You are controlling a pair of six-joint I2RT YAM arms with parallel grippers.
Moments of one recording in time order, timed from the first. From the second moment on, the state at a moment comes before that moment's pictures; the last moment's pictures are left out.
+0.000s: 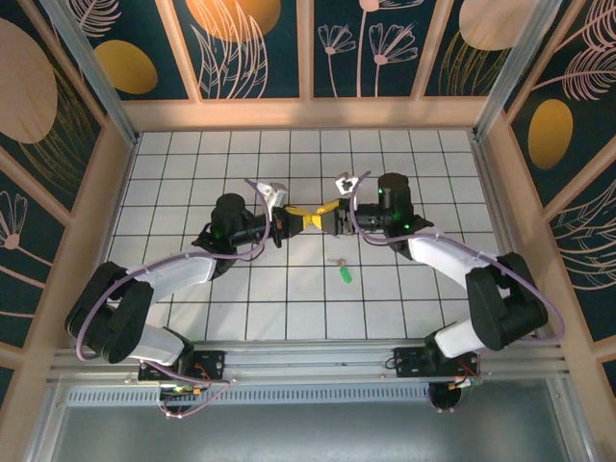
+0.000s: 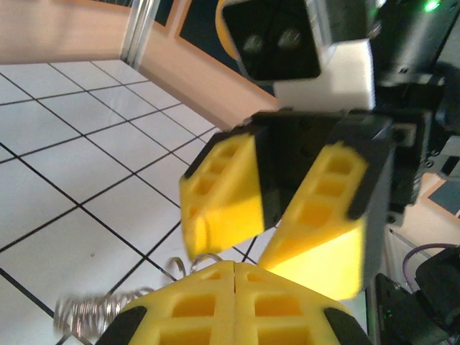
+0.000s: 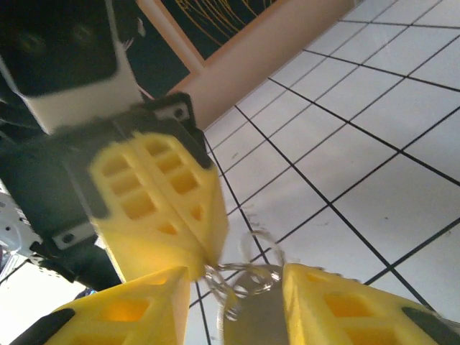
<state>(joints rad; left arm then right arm) -0.56 1.44 0.66 0.62 0.67 -0.39 0.46 1.43 0.78 0.35 -0.93 0.31</state>
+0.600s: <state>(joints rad) -0.57 1.39 0.64 0.61 0.62 -0.38 0.43 1.23 0.65 0.47 -0.89 0.37</state>
